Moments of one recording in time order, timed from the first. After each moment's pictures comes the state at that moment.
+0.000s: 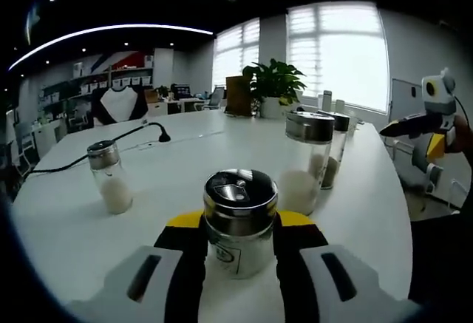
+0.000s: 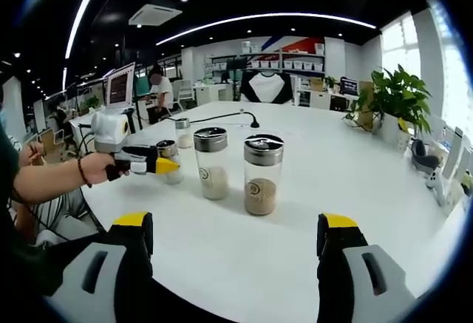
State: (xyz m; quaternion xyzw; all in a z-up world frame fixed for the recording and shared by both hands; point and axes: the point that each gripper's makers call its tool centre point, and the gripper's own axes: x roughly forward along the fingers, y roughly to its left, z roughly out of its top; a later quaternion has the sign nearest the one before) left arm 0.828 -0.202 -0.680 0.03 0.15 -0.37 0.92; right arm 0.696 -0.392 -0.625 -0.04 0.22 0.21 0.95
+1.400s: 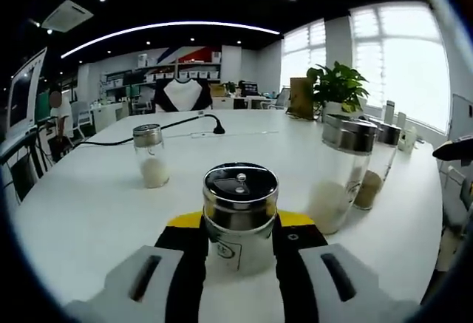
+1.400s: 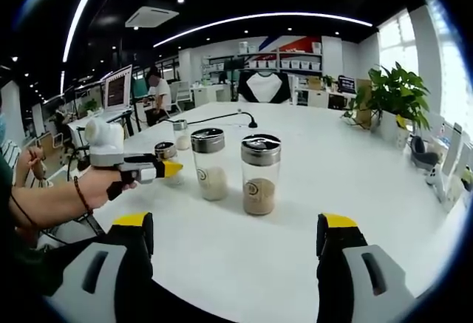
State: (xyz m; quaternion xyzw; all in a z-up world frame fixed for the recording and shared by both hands) left arm 0.831 -0.195 -0.684 0.01 0.16 -0.18 0.97; right arm 0.697 -0.391 -0.627 -0.03 0.22 0.21 0.95
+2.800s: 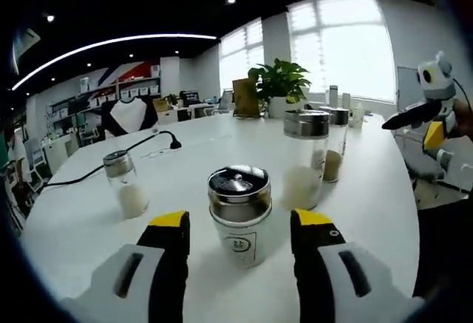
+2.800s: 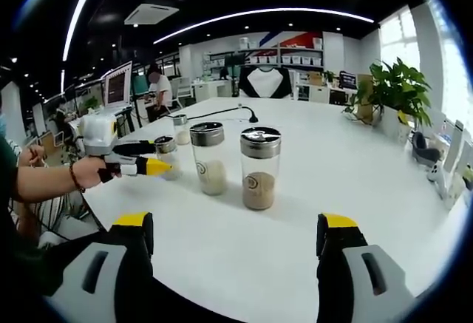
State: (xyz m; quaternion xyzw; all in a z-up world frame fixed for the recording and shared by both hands) left arm 0.821 -0.193 -0.671 0.08 0.12 -0.38 0.91; right arm 0.696 -0.396 -0.634 -0.03 0.23 0.21 0.95
